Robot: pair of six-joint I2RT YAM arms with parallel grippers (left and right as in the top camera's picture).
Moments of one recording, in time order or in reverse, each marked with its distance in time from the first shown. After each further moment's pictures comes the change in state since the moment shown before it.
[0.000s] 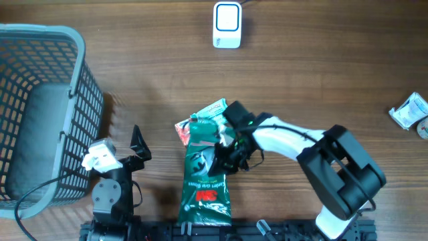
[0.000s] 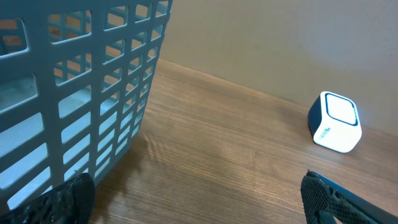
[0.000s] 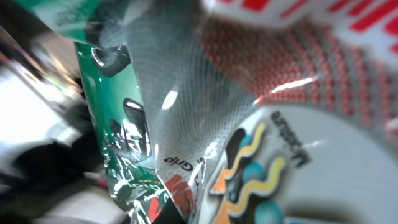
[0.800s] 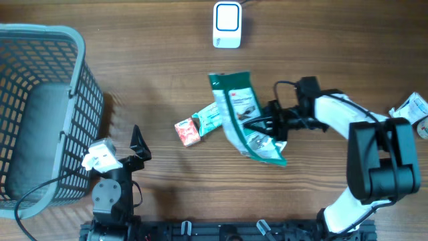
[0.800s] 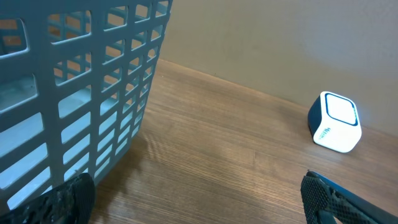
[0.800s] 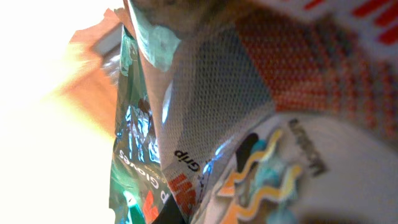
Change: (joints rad) left arm 0.000 0.000 0.000 0.000 0.000 0.000; right arm -0.566 -0.023 0.021 -0.224 -0.619 1.338
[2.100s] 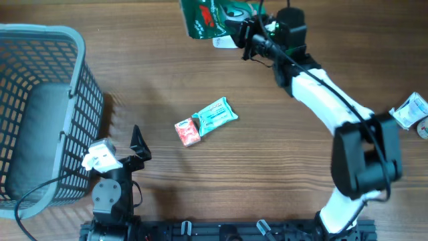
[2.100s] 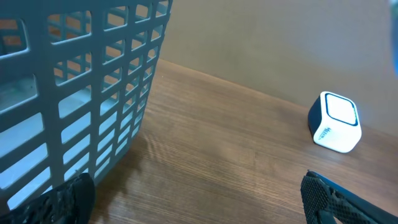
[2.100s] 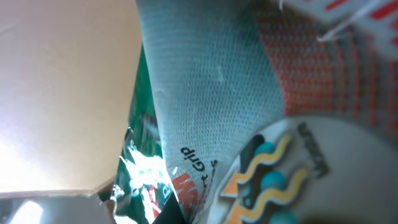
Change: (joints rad) left arm 0.000 0.000 0.000 0.000 0.000 0.000; right arm 0.225 0.084 0.378 1.115 1.031 -0.177
